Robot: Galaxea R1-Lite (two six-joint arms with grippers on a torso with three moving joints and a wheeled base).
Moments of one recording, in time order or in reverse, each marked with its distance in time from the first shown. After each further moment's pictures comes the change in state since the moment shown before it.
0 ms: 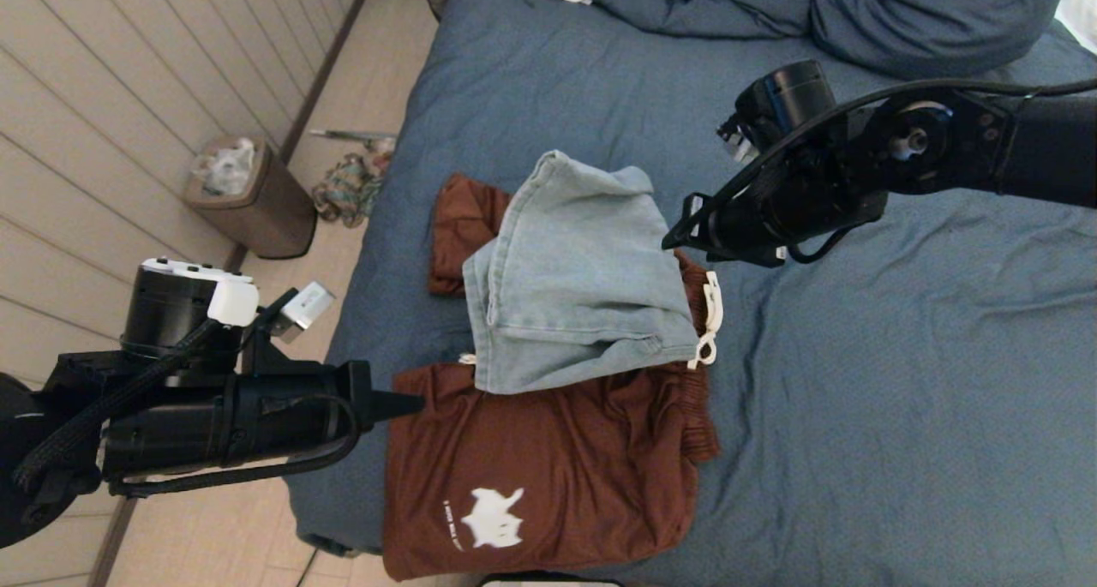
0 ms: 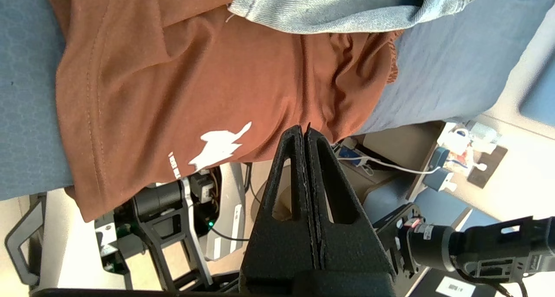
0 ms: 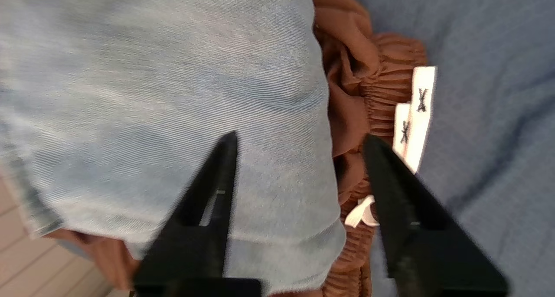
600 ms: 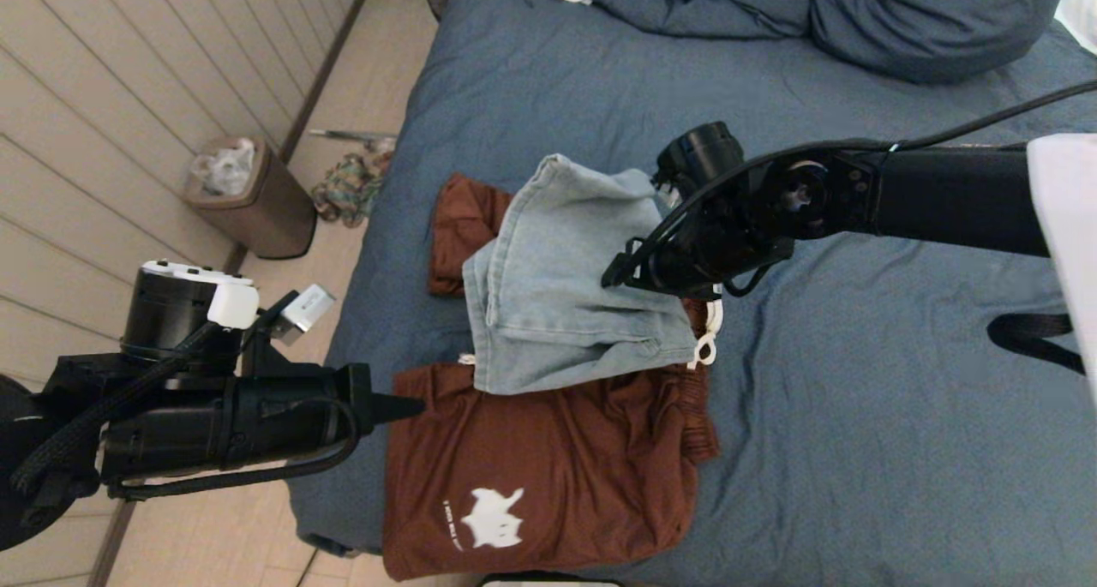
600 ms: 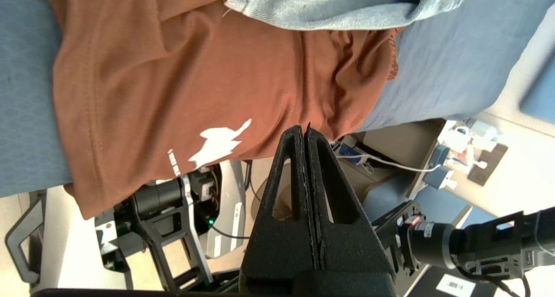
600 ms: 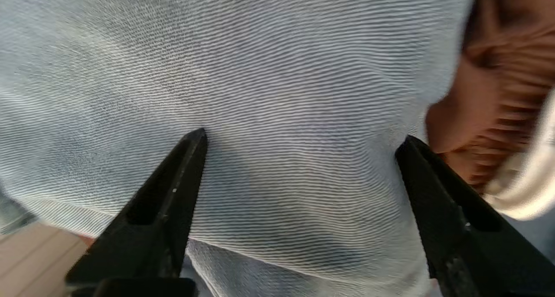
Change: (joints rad) left arm -0.001 -0.002 0.005 0.001 -0.002 0.002; right arm 0.092 0.124 -0.024 -0.012 0.011 0.016
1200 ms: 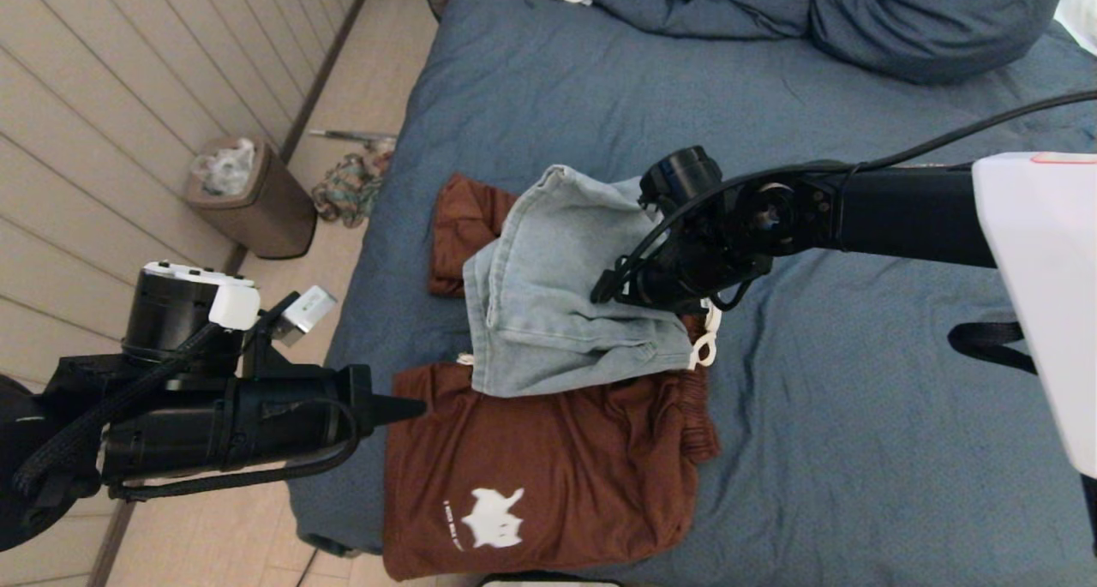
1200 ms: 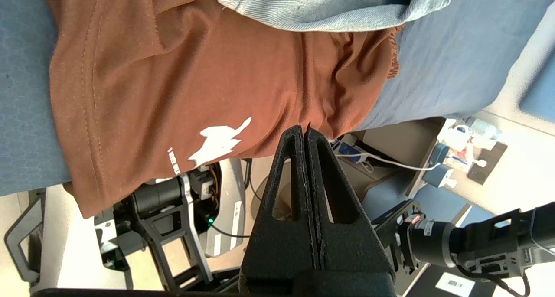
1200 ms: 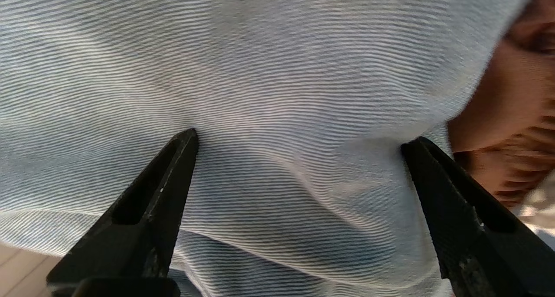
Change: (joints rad) left arm -0.002 0.002 0.001 0.000 -0.003 0.001; right arm 0.003 0.042 0.001 -0.001 -0.003 0.006
